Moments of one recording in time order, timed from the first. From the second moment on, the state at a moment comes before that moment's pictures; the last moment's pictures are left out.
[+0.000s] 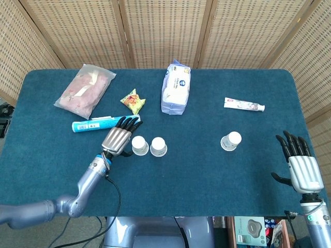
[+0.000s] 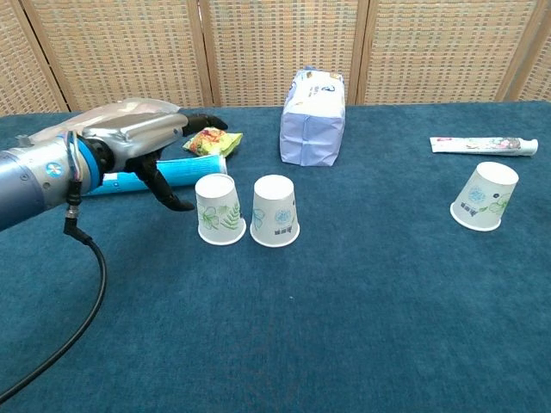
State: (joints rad) left arm -0.78 -1.61 -0.21 -1.45 1.07 0.97 0.42; right arm 0.18 -1.08 0.12 -1.69 -1.43 1.40 -0.10
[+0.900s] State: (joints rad) left arm -0.30 -1.19 -0.09 -1.61 1.20 1.46 0.15; right arm 0.45 -1.13 0.16 -1.61 -1.43 1.02 -0.02
